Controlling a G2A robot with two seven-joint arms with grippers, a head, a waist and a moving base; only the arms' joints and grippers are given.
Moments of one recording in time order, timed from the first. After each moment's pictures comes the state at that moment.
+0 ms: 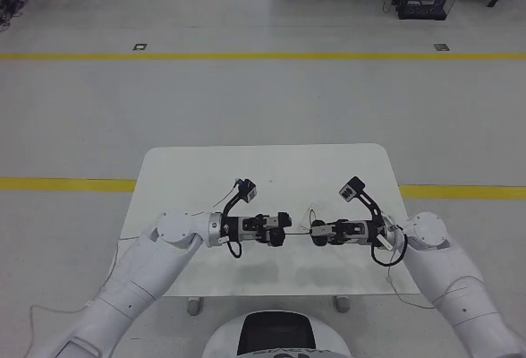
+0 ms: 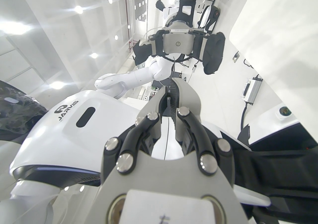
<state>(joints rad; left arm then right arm) 1.19 -1.14 -0.91 -1.39 -0.47 -0.25 -1.05 -1.33 -1.06 1.19 -1.33 0.61 -0.34 1.39</state>
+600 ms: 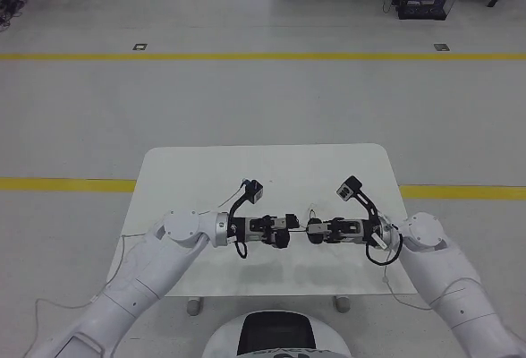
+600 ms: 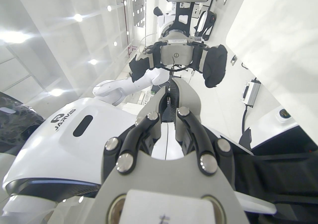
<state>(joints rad) 1.17 -1.14 -0.88 -1.40 -0.45 -0.22 -1.02 -1.33 -1.07 1.19 -1.35 0.57 -0.31 1.33</state>
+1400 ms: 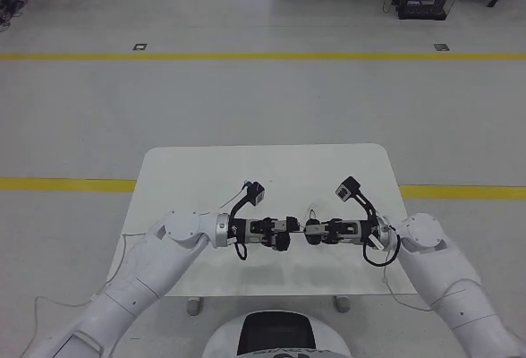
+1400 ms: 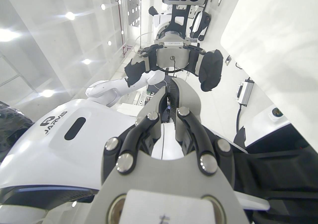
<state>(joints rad) 1.15 -1.13 -0.85 -1.40 -0.47 -0.22 -1.04 -1.34 -1.06 1.18 -1.38 0.54 -0.32 1.29</state>
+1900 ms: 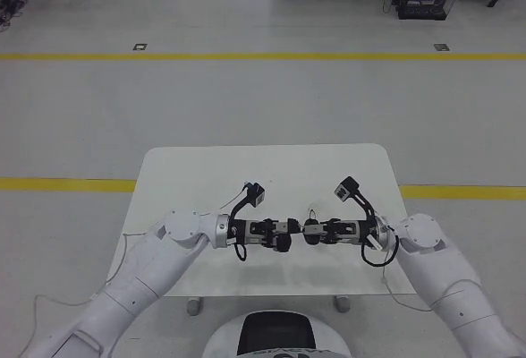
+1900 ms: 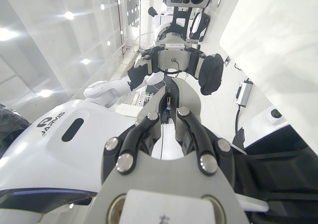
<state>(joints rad) 1.15 -1.13 -0.84 -1.39 -0.48 -0.22 -1.05 -1.34 -1.06 1.17 -1.39 0.53 -0.32 1.28</state>
